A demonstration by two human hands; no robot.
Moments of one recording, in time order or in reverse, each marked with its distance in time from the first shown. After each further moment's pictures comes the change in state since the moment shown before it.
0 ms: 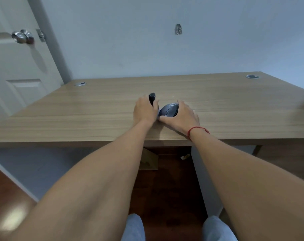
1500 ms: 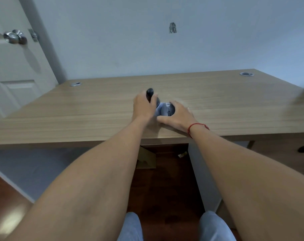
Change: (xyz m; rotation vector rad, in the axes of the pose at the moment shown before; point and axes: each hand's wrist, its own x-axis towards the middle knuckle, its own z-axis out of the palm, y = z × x) left_hand 0.002 0.007 0.000 -0.180 -0.062 0.048; right_hand -0.001 0.007 -0.010 0.094 -0.142 -0.024
